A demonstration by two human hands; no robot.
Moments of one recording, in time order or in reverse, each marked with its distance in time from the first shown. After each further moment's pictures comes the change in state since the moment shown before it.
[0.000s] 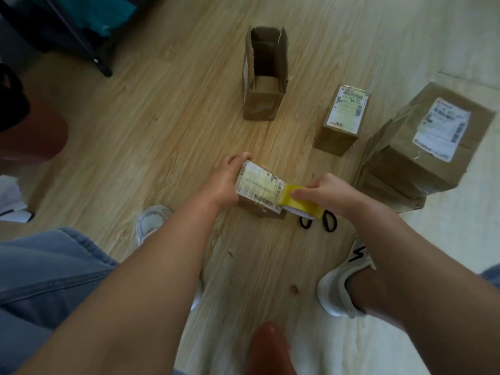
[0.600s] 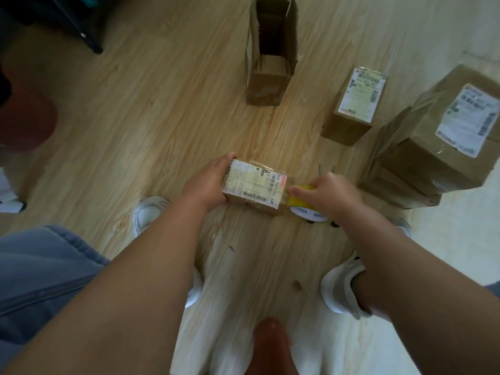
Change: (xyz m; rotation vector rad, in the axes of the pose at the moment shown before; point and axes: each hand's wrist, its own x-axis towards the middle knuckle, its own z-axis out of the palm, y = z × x) left_hand 0.003 -0.046 0.012 0.065 -0.078 -0.092; right_hand 0.025 0.010 0.030 -0.302 0.160 0.069
